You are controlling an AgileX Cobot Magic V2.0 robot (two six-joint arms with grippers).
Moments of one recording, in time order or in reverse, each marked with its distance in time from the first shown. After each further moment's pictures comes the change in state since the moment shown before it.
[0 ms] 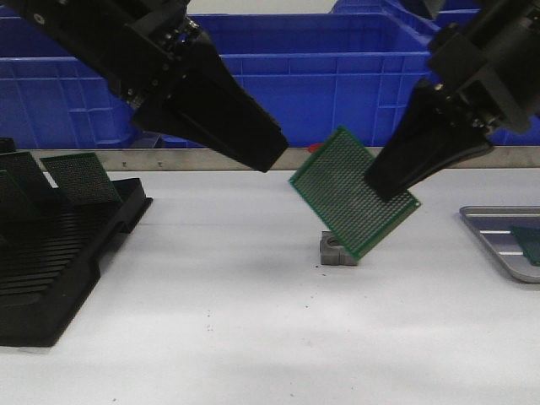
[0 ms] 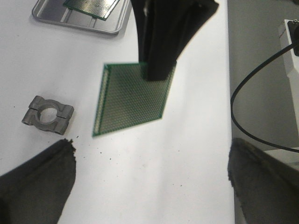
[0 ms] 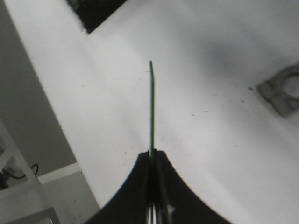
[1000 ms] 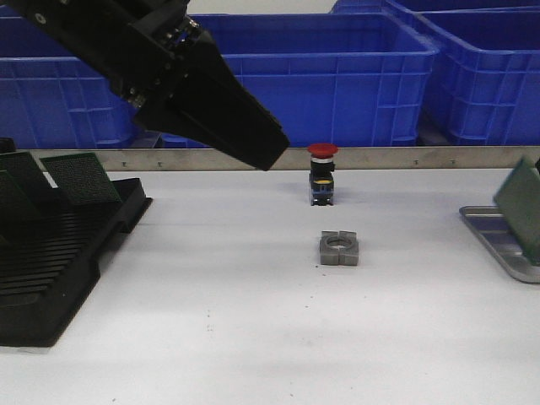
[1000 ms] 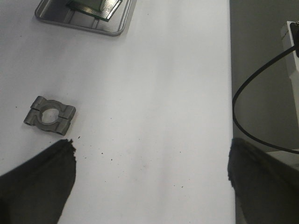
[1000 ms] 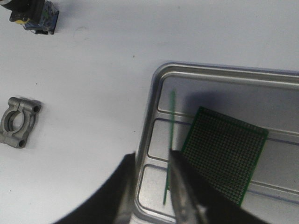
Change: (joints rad) left arm 0.000 0.000 0.000 -0.004 -0.006 -0.002; right arm -0.432 0.099 0.000 -0.002 -0.300 0.095
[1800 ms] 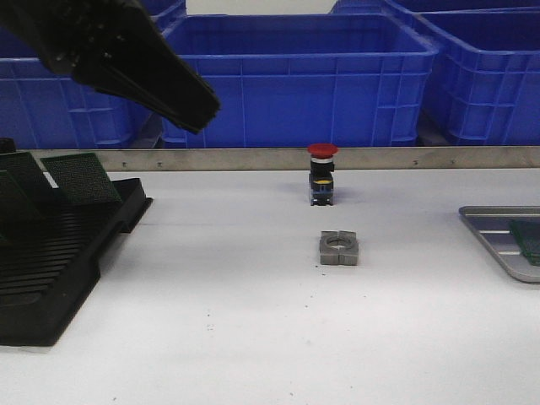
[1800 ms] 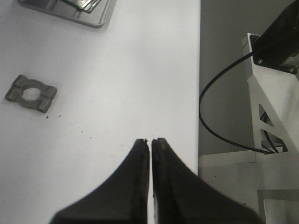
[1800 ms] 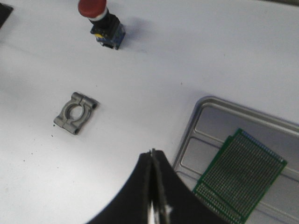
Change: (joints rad) left arm 0.182 -0.005 -0.032 0.003 0.260 -0.055; right arm -0.002 -0.181 -0.039 -0.023 0.161 -0.099
